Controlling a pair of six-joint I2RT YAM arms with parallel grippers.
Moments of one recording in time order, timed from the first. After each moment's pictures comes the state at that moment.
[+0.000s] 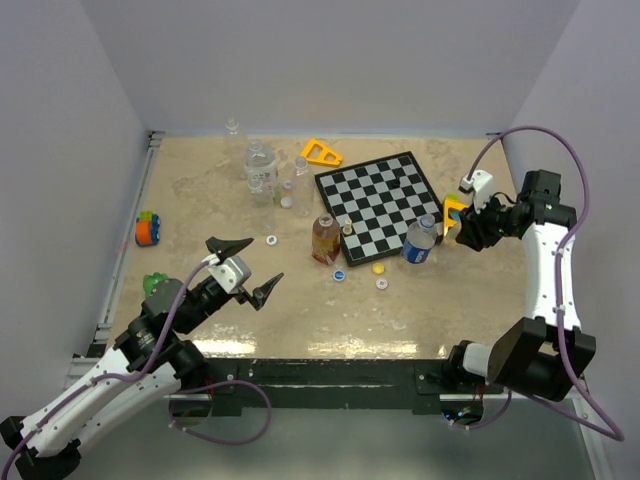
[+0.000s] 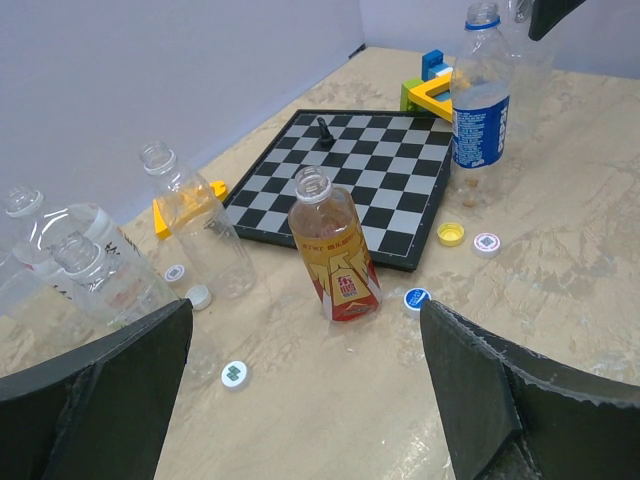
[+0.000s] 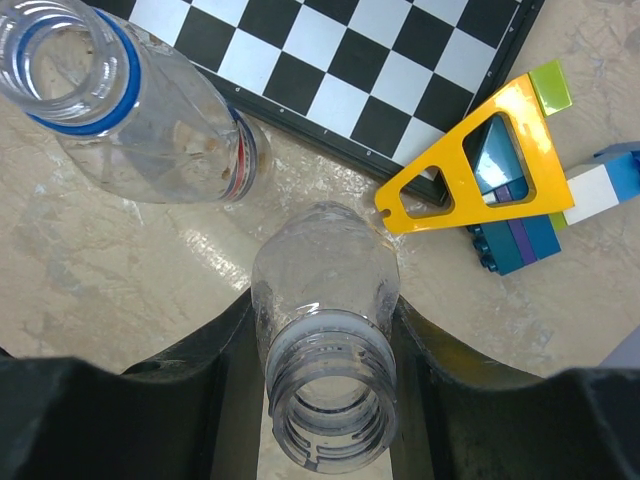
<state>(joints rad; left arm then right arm) -0.81 0.36 0.48 -0.09 -0.01 0.22 -0.32 1.25 1.20 -1.03 -0.62 -0.92</state>
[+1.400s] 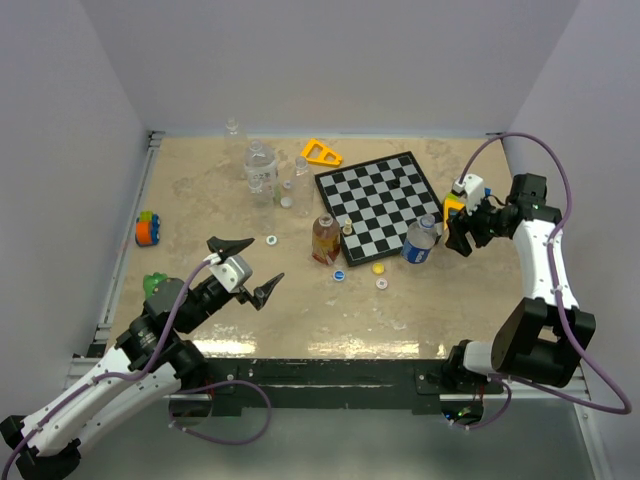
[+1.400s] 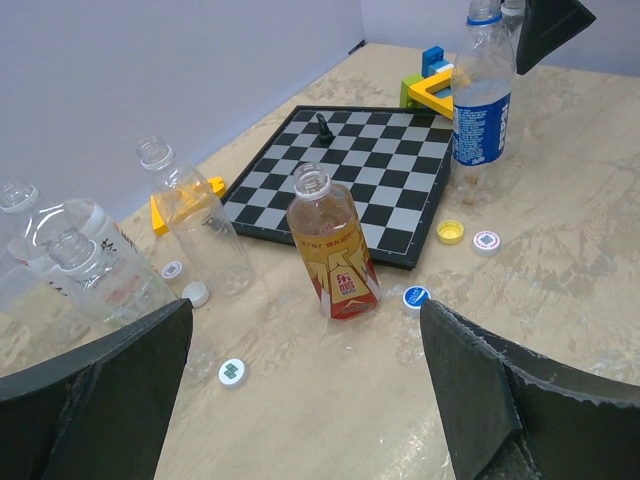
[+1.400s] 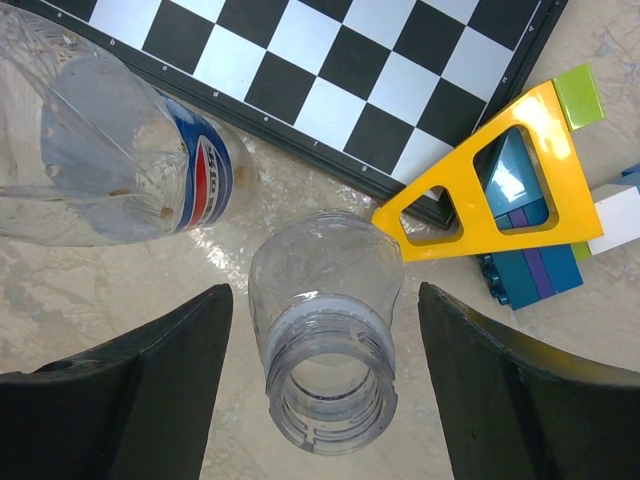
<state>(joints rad) -0.81 0.37 0.48 -0.08 -0.01 0.21 -0.29 1.34 1.10 -0.86 -0.62 -0.90</state>
